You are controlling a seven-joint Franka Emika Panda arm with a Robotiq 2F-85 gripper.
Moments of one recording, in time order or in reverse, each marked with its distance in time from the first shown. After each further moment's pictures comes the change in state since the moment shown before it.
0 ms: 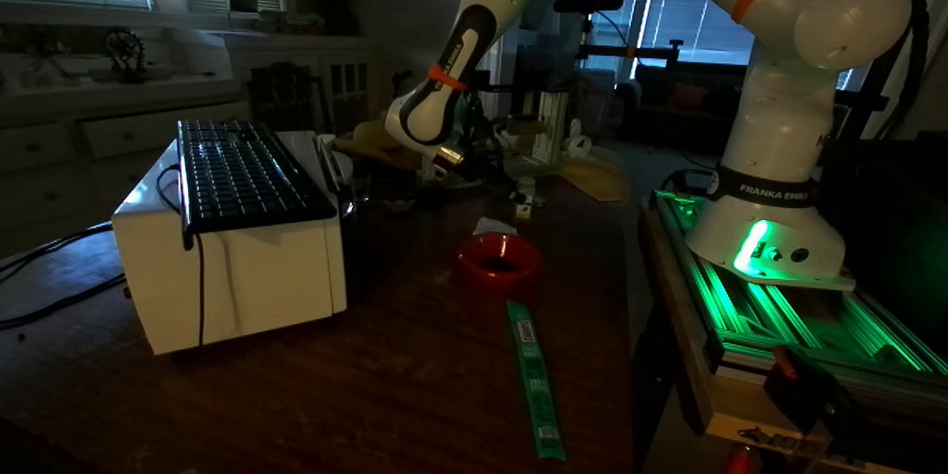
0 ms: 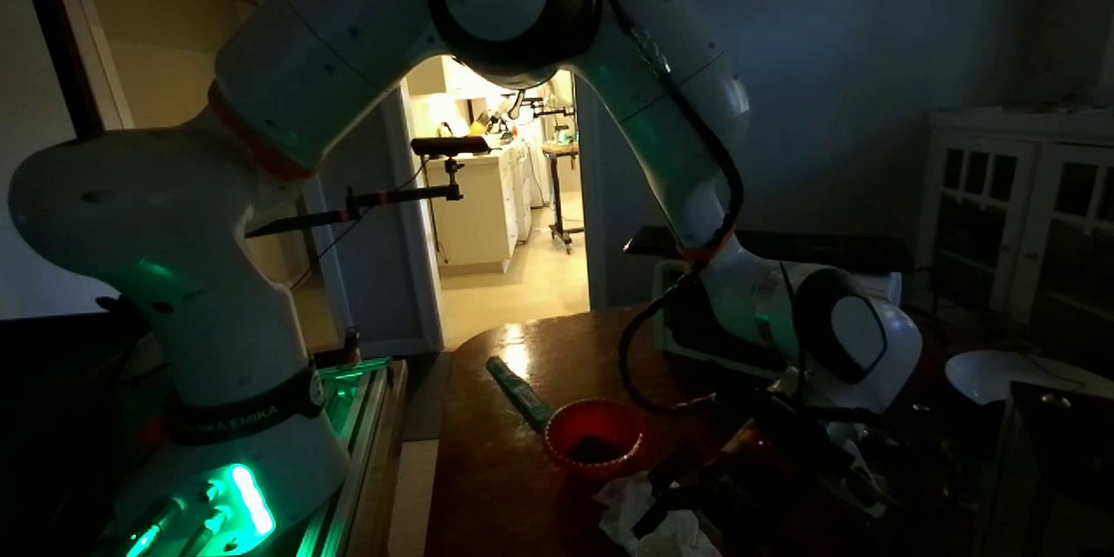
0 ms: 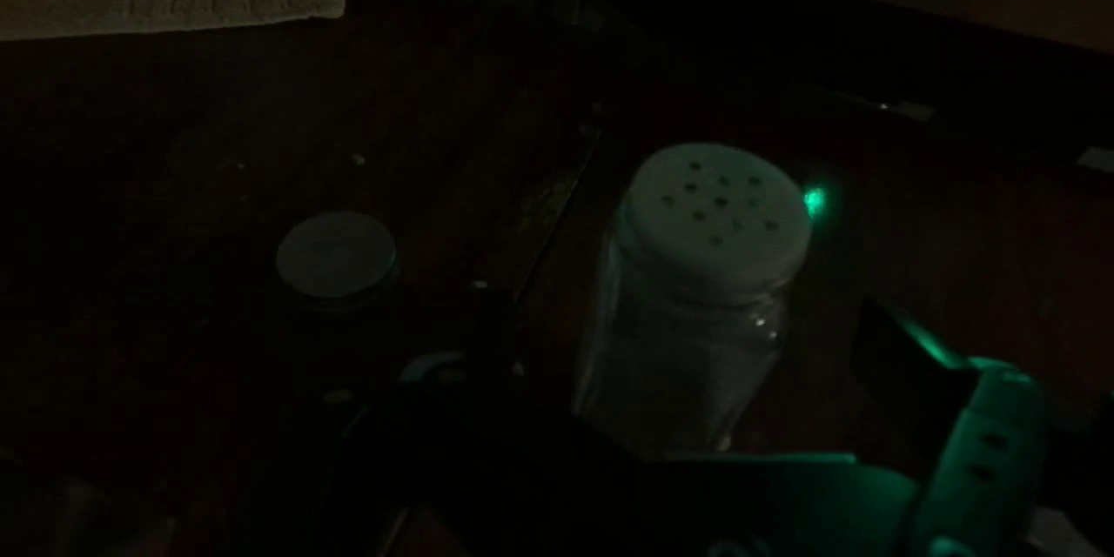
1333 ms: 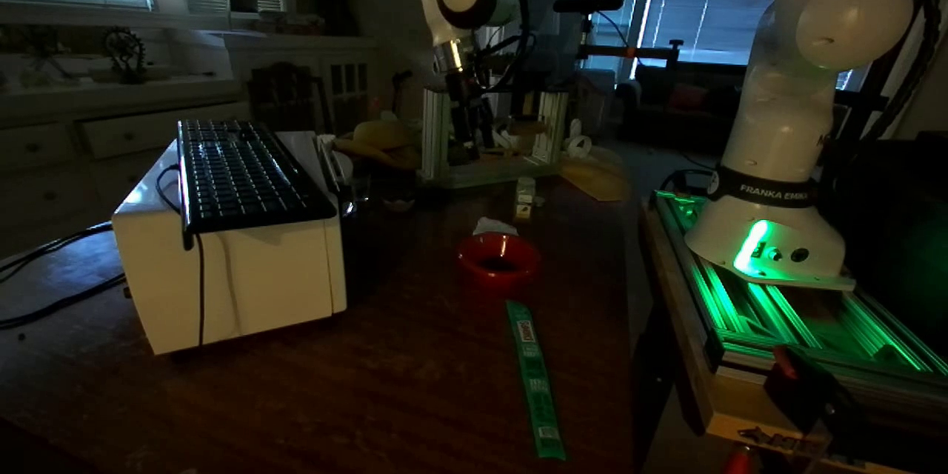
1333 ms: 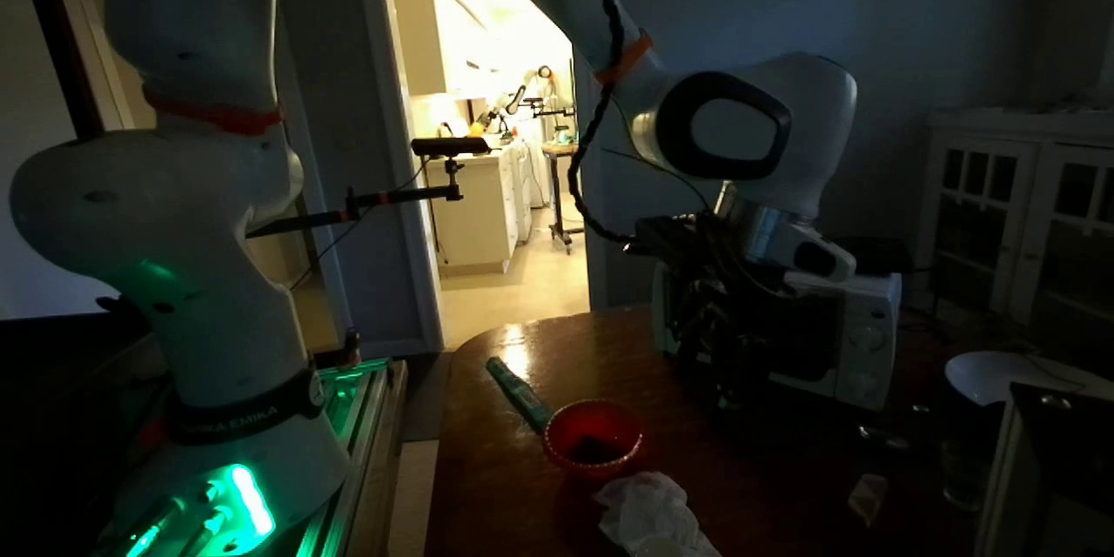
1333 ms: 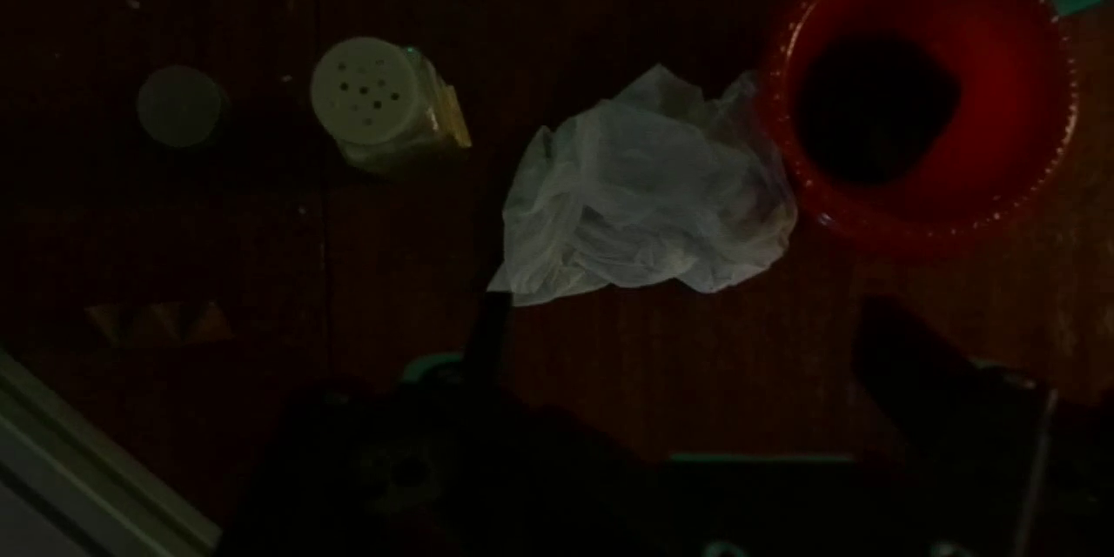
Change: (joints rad) arm 0.014 -0.661 0.015 -0.552 0.336 0.576 0.272
